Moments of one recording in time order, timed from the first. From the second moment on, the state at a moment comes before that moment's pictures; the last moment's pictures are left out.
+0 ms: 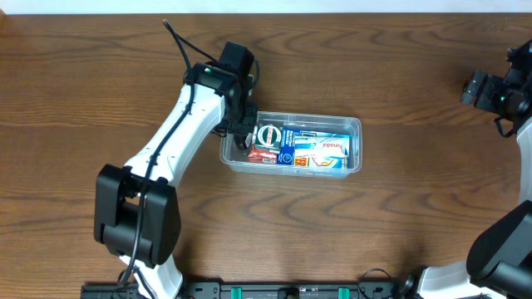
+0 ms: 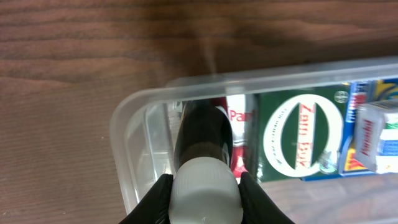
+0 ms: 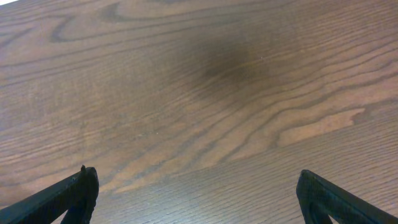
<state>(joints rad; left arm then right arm) -0.36 1.88 1.54 -1.05 0.04 -0.20 -0.44 1.68 1.36 -0.57 -0.15 -0.05</state>
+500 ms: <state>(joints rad) -0.37 1.89 1.54 -1.05 0.02 -0.23 -0.44 1.68 1.36 -0.57 -0.15 -0.05</state>
